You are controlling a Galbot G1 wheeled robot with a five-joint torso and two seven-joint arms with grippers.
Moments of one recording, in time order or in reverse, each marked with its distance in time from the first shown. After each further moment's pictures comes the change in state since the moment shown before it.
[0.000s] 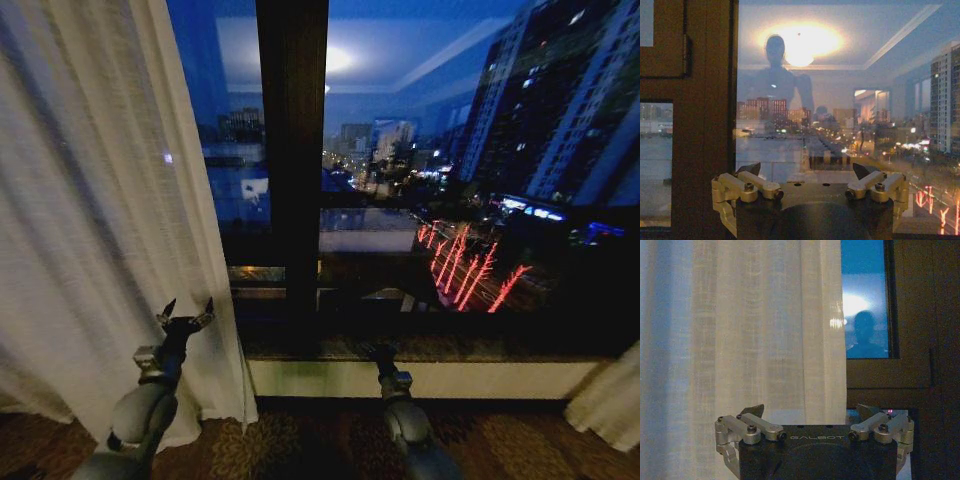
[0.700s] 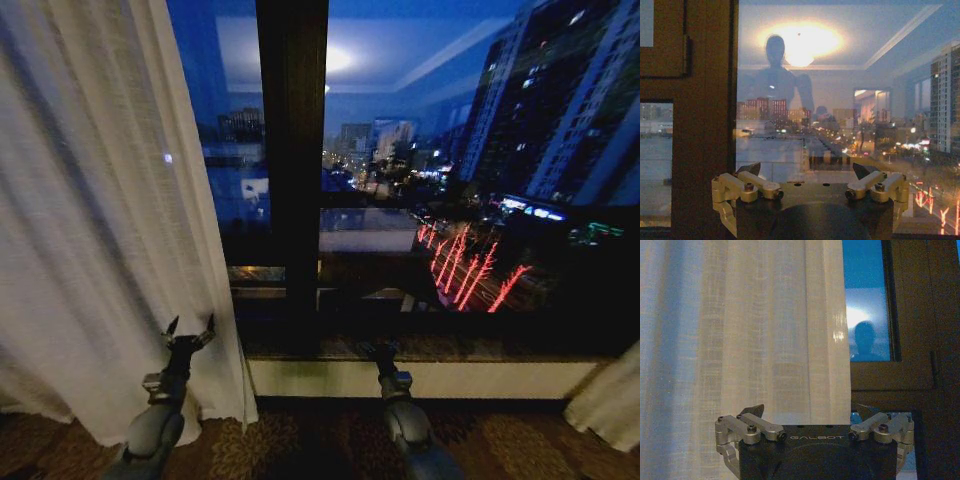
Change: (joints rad) left arm 0.019 -0.001 0.002 0.048 0.009 -0.120 0.009; right arm 0.000 0.000 0.000 0.000 0.000 0.000 0.000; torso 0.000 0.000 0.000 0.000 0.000
